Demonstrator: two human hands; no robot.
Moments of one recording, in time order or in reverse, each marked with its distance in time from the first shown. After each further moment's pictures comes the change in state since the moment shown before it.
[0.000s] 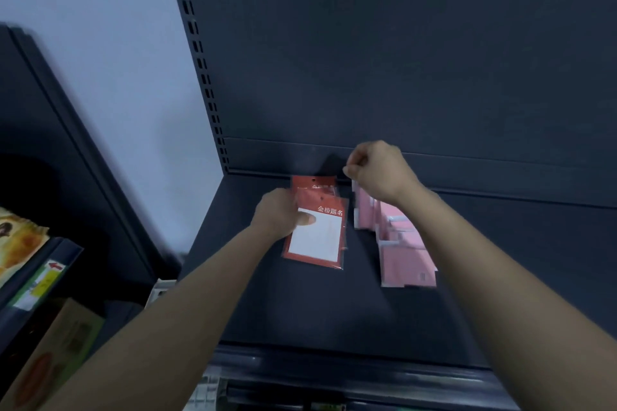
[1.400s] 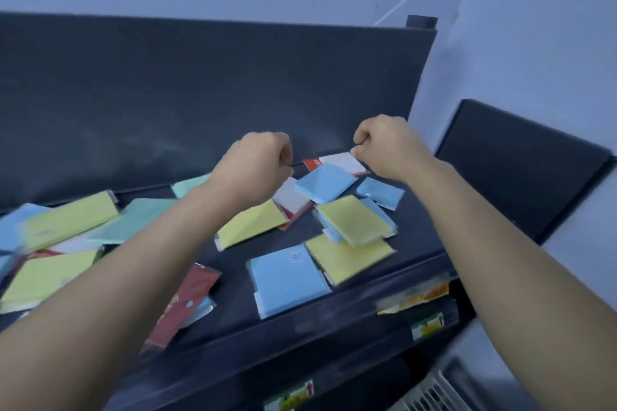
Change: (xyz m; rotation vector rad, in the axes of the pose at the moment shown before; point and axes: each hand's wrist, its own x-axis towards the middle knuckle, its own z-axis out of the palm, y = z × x) left_hand -0.363 -0.323 -0.463 0.432 0.928 -0.530; right_hand -0.127 -0.630 0.269 -0.055 -0.327 -1.094
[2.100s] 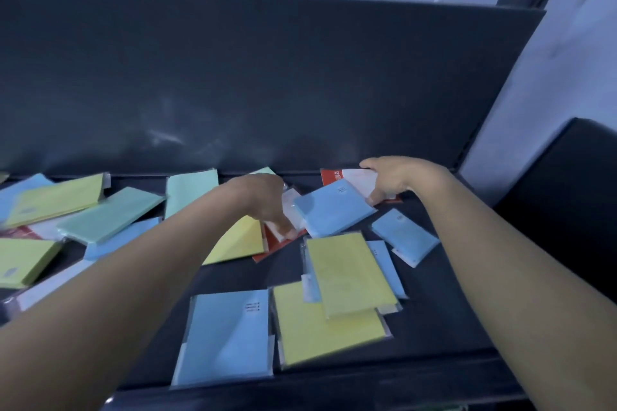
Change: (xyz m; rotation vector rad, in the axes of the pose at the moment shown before) left_hand 0.080 -0.011 0.074 0.243 -0.584 -0.479; right_hand 0.150 0.074 0.084 -0.179 -0.678 -0.168
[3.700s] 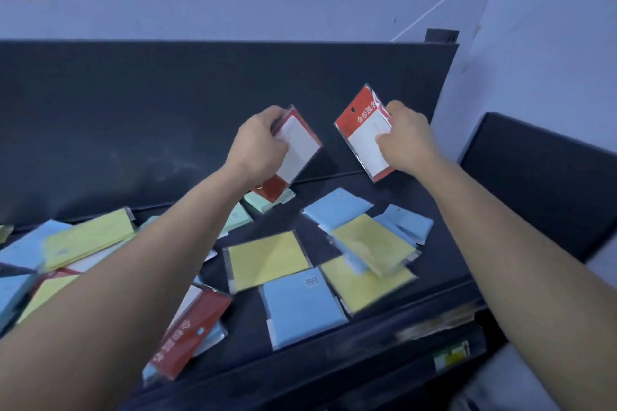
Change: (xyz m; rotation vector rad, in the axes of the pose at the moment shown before) left_hand -0.047 -0.047 -0.045 -0.765 0.679 0.461; right_hand -0.124 -0.078 -0.016 0.286 0.876 0.159
